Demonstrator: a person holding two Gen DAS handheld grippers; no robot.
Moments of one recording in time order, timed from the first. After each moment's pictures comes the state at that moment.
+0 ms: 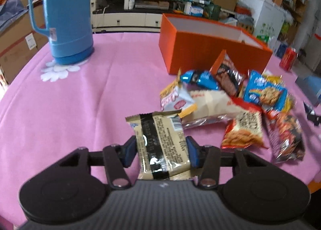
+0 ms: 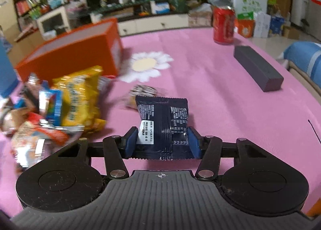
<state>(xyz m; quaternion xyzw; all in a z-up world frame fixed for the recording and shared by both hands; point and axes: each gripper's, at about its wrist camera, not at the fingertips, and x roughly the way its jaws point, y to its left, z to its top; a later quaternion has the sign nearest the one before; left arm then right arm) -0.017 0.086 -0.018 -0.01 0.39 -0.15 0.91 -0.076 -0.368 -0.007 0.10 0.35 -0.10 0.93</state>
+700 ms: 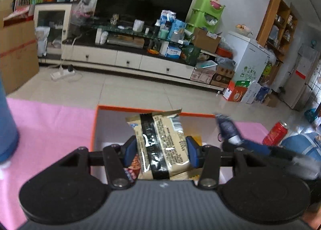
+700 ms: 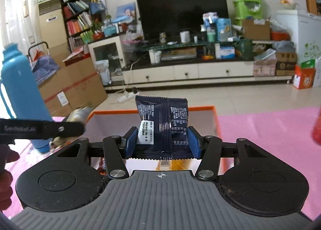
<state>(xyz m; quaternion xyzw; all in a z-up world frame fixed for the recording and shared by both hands) 0.197 -0.050 0.050 -0.09 0.31 -0.21 0.92 0.153 -0.288 0.073 0.08 0.24 0.05 0.97</state>
